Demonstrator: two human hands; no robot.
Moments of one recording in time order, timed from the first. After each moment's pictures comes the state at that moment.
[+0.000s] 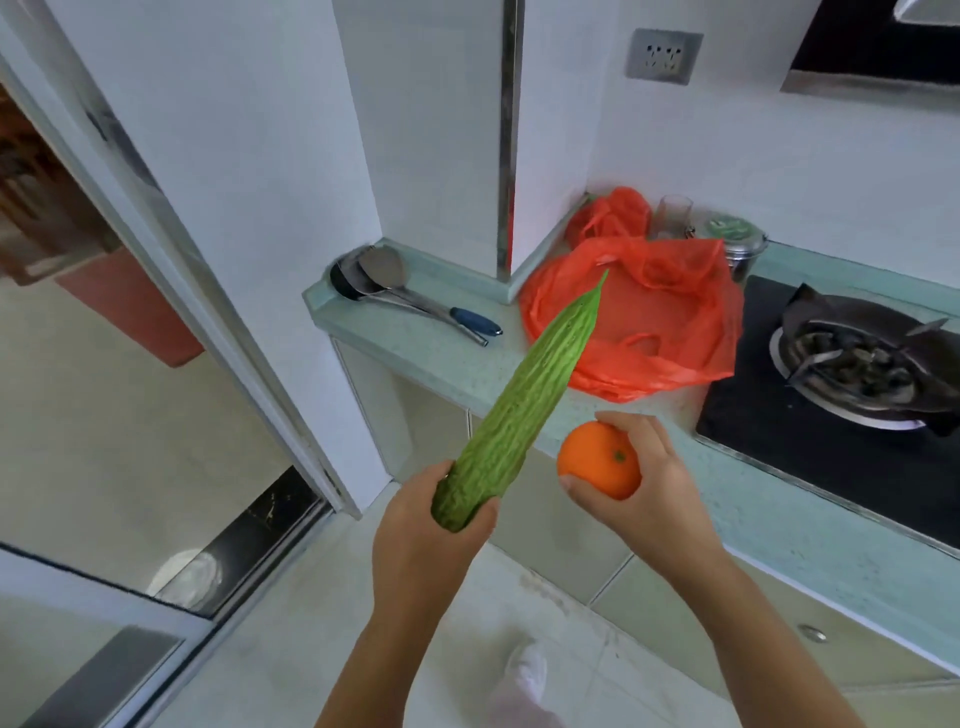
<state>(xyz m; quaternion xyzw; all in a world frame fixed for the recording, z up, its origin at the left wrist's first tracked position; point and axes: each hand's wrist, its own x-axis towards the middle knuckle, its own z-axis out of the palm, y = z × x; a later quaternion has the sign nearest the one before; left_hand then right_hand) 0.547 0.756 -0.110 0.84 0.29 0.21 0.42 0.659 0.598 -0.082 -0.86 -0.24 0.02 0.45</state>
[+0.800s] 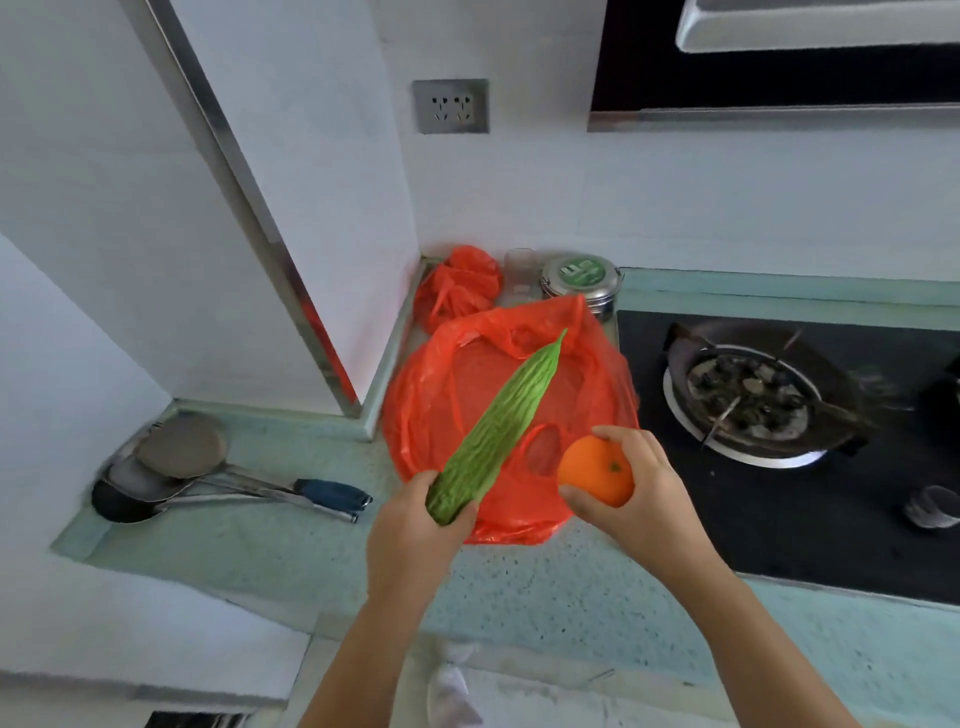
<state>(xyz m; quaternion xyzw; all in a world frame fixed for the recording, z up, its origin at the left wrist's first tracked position) 0.841 0.794 -0.127 0.92 0.13 0.09 0.36 0.864 0.583 -0.086 -0.89 -0.06 -0.02 0.45</state>
